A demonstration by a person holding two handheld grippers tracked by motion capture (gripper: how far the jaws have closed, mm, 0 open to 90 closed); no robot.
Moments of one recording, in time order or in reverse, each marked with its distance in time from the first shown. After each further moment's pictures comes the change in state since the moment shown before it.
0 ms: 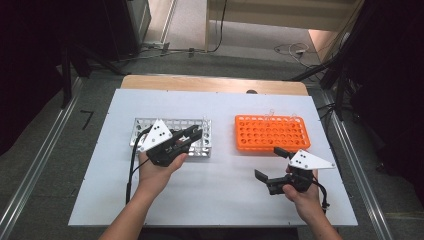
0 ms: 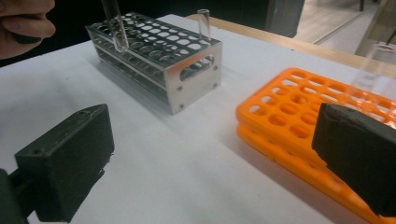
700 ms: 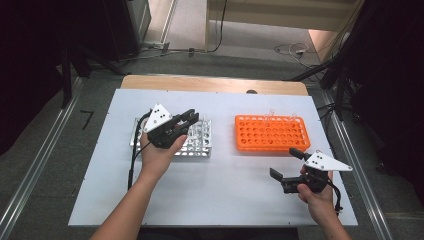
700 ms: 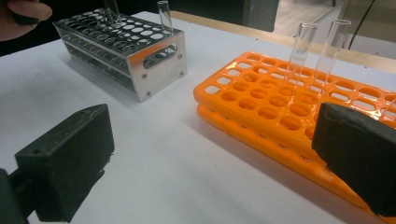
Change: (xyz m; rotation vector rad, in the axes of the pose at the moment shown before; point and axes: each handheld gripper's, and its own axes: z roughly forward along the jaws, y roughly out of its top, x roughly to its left) left arm 0.033 0.008 0.028 0.003 0.086 -0.014; right arm -0.025 -0.015 -0.021 -0.003 -0.067 0.033
